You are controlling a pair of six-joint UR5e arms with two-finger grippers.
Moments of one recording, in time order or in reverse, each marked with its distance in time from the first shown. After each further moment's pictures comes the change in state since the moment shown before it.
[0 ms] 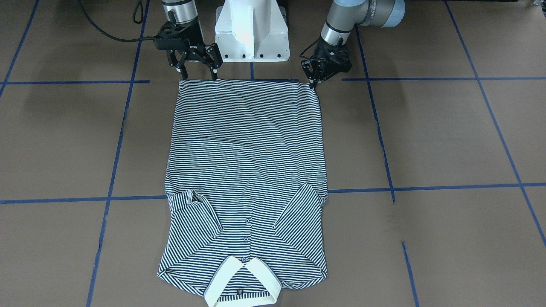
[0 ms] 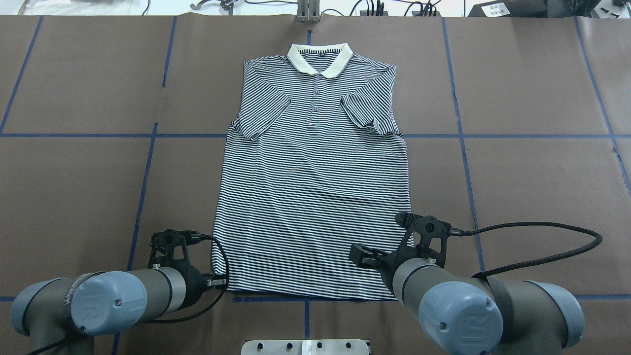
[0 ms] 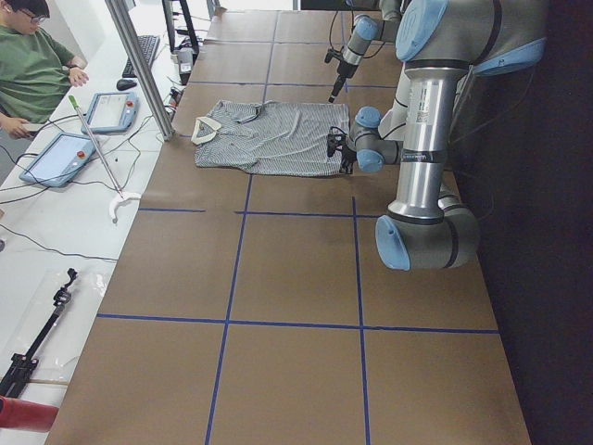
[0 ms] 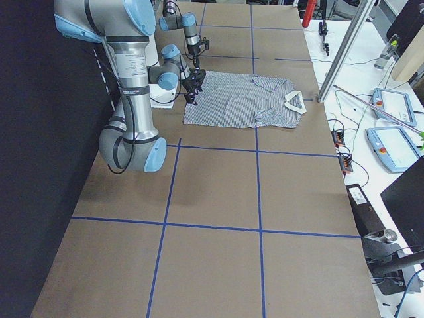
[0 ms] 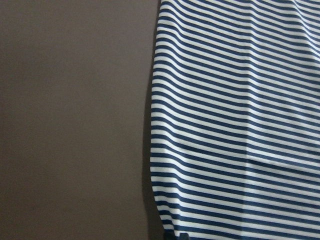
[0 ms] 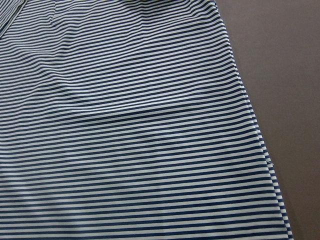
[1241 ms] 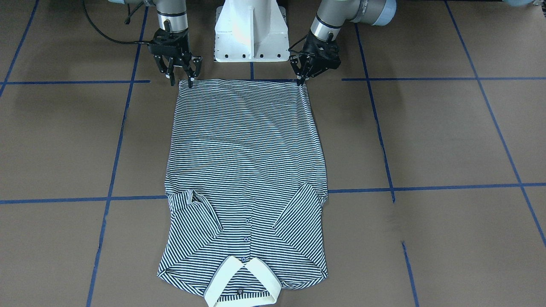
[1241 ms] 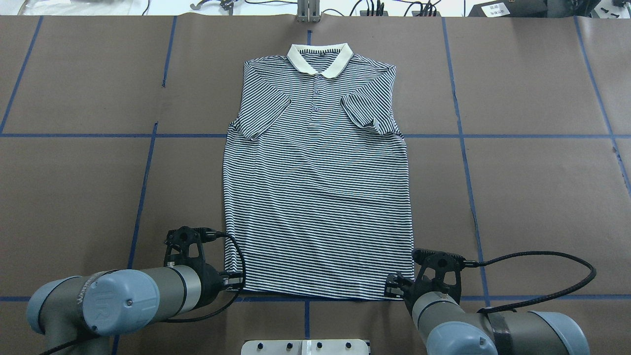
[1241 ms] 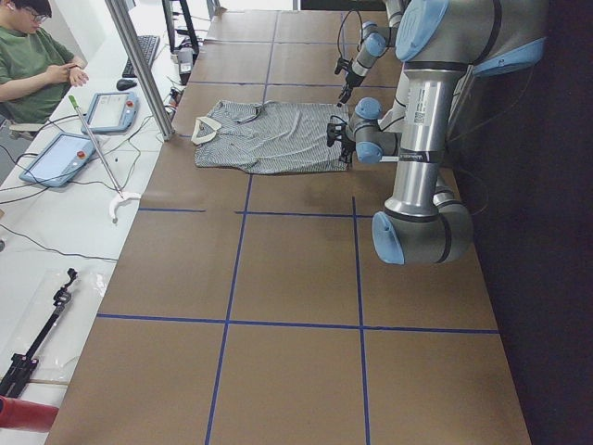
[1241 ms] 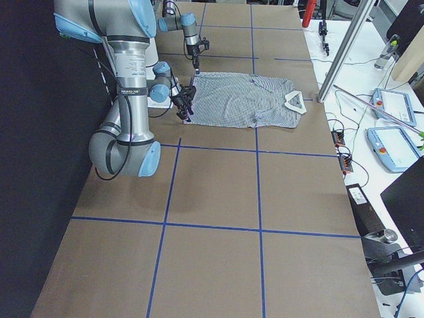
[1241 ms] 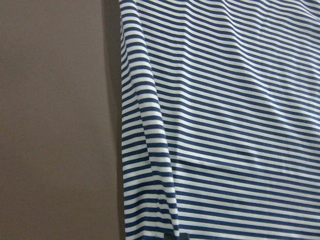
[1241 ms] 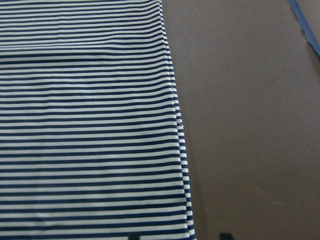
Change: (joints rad) left arm 0.000 -0.060 0.002 -0.003 -0.002 0.001; right arm -0.098 -0.115 -0.050 -0.041 -0.069 0.020
